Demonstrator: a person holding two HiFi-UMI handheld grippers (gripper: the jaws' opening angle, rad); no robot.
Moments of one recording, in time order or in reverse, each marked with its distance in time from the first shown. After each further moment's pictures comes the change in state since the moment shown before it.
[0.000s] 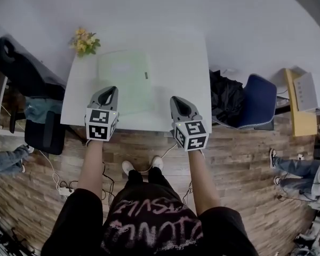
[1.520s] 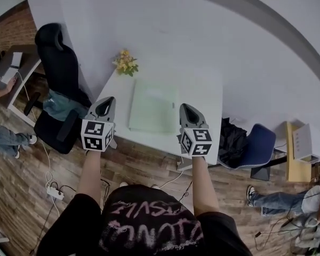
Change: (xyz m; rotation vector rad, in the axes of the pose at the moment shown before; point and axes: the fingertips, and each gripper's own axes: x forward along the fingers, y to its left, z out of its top) left arm -0.165 0.105 0.035 -0.094 -0.250 0.258; right arm 0.010 0.090 0.121 -0.152 -0.194 0.098
